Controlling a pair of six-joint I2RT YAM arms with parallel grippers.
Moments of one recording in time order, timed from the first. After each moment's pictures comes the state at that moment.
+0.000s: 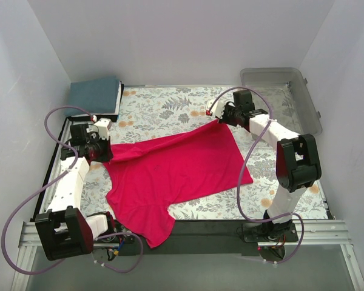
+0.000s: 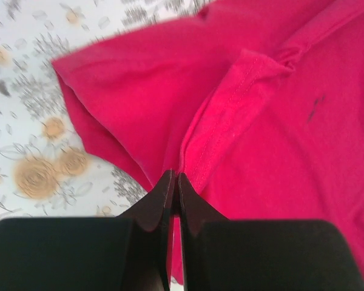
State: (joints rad) left arm 0.16 1.14 0.85 -0.60 0.33 0.25; right arm 0.30 1.79 1.29 -0.24 -0.25 -1.04
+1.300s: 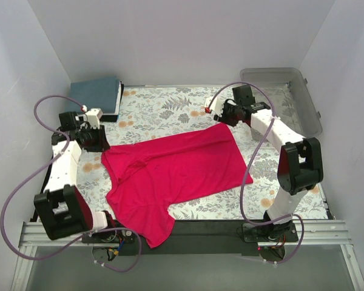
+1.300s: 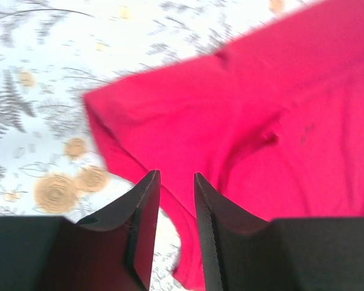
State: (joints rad) left arm 0.25 1.28 1.01 -0.69 0.44 0.27; right arm 0.32 1.74 1.36 -0.47 -0.31 -1.05
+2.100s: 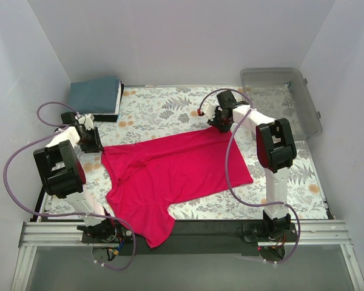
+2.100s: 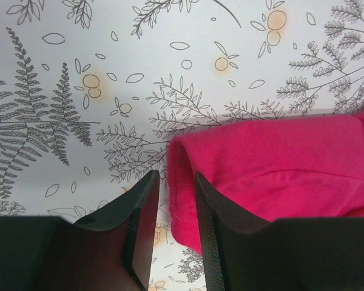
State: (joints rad) left arm 0.36 1.76 1.13 -0.51 0.32 0.13; right arm 0.35 2.13 1.60 -0.57 -0.12 -0.81
